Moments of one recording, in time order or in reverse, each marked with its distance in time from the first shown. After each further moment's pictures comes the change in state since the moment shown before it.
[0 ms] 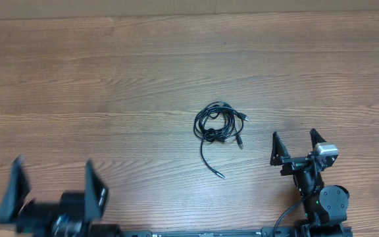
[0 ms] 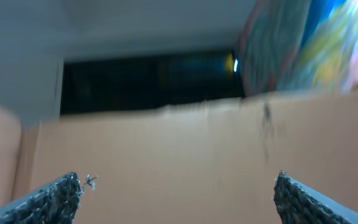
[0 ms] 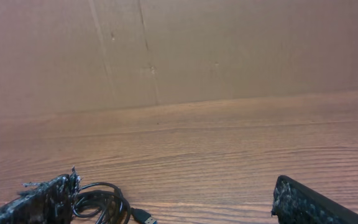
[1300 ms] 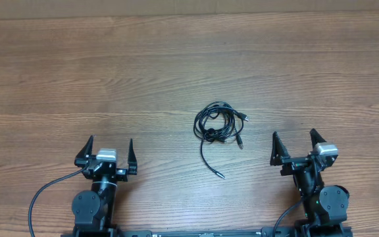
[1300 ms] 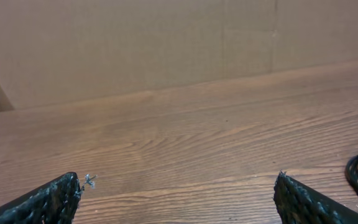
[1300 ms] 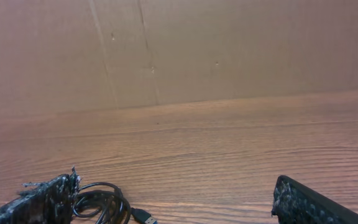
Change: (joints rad) left arm 0.000 0.000 -0.554 -0.326 -0.060 0.054; right arm 0.000 0.000 0.000 0.001 0.000 0.000
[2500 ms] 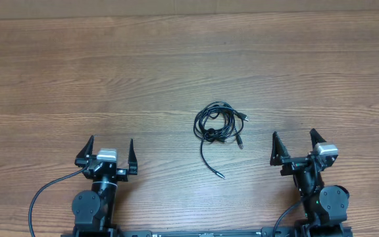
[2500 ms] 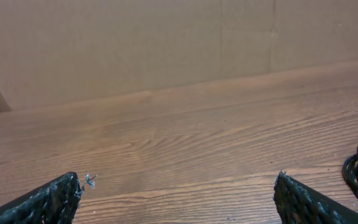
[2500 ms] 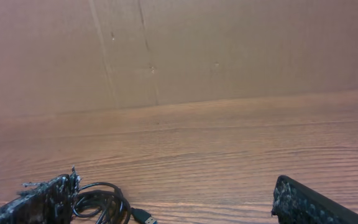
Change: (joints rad) left arm 0.000 0.000 0.000 -0.001 0.011 0.000; right arm 0.000 0.000 0.000 0.000 0.000 0.000
